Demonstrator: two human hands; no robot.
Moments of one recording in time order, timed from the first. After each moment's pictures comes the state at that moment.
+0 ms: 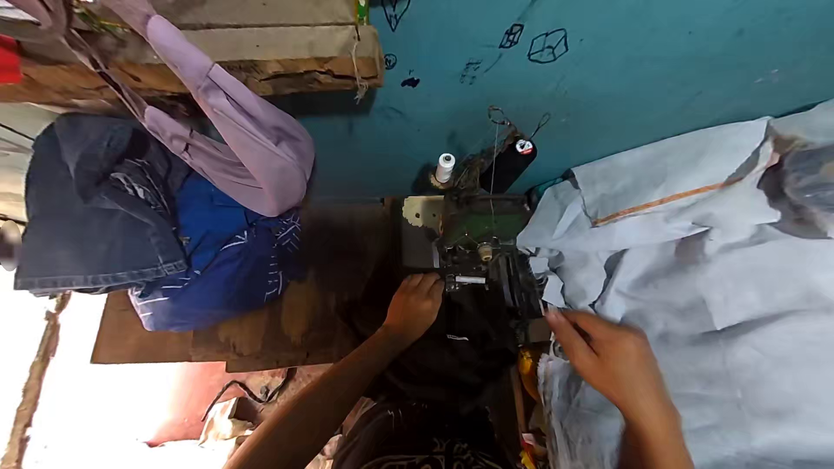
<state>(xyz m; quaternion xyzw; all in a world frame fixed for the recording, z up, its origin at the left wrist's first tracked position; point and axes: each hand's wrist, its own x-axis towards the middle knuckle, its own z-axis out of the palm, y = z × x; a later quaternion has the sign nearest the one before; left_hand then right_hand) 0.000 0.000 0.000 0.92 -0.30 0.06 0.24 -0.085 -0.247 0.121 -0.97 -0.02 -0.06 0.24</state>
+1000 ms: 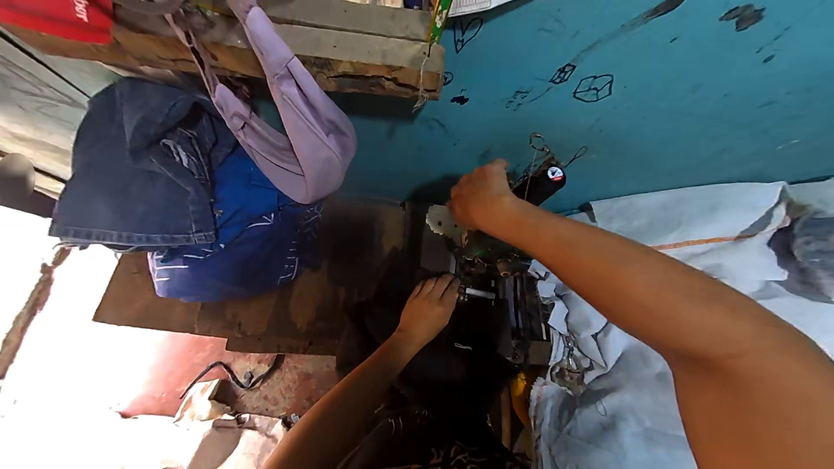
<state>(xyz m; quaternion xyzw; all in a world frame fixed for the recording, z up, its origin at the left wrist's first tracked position) 0.001 -0.004 -0.006 0.93 -0.22 0.05 0.28 0.155 -0.086 0.130 -0.92 -0.19 0.23 -0.26</state>
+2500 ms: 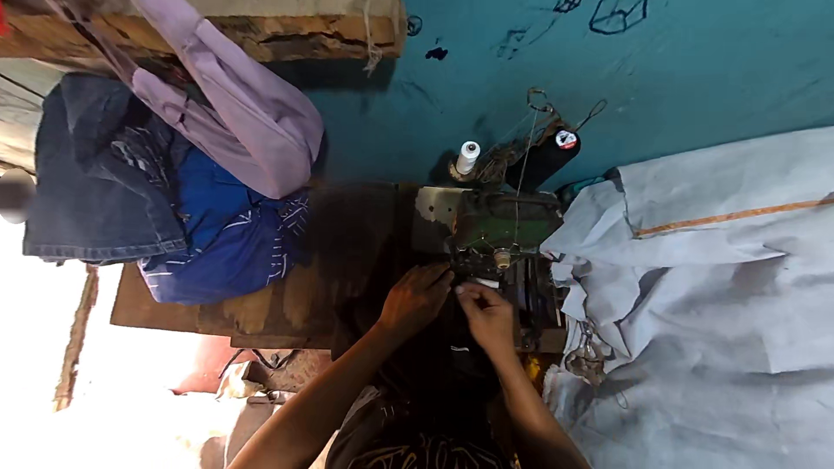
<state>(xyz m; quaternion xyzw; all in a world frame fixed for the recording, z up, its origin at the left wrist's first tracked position) 0.007 0.007 -0.024 0.92 -0.27 0.05 0.26 -0.020 -0.152 -0.001 -0.82 0.13 0.01 0.56</state>
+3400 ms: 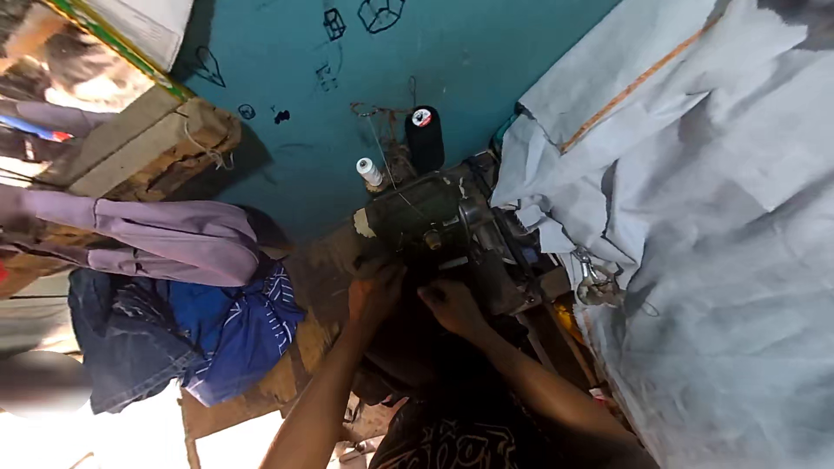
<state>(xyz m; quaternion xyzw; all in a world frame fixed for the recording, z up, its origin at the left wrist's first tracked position) 0.047 0.017 -0.020 0.92 -0.31 0.01 0.23 -0.026 -0.164 0.007 -0.75 0.18 0.18 0.61</state>
